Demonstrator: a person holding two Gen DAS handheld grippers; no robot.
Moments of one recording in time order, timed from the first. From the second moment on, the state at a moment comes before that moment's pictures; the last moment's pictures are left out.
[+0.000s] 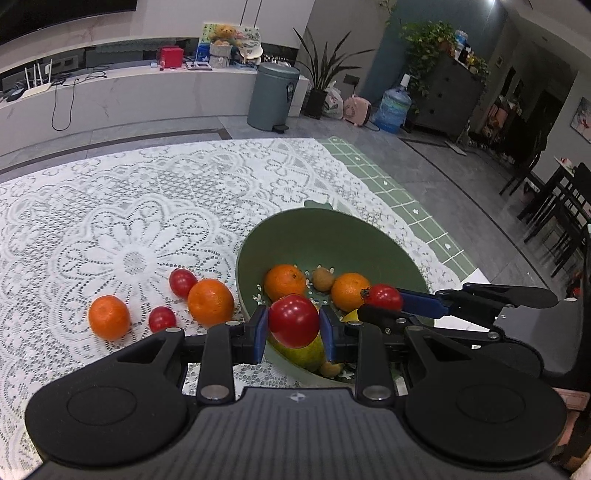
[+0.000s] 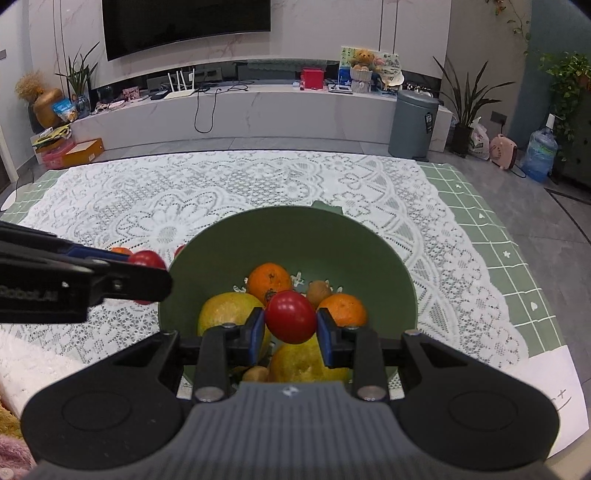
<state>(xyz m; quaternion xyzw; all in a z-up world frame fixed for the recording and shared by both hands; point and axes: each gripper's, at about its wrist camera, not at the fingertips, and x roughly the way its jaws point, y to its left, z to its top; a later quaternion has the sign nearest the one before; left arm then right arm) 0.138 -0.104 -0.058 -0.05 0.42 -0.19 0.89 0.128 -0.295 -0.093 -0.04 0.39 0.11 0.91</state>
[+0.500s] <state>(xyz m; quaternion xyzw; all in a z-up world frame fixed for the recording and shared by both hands) 0.161 -0.114 -0.079 -0.04 0.45 -0.20 0.87 0.146 -0.299 -0.104 -0.03 0.41 0.11 0.91</state>
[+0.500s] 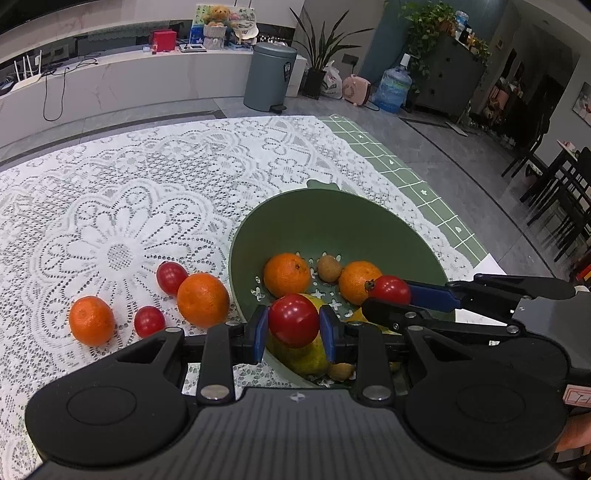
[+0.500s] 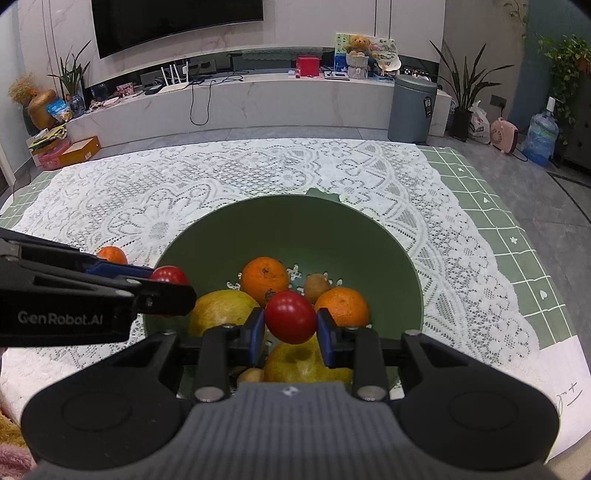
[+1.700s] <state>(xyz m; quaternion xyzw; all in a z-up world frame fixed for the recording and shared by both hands) 0.172 -0.108 -0.073 -0.05 0.42 -0.18 0.89 0.155 -0.297 -0.111 -0.04 0.40 0.08 0.91</state>
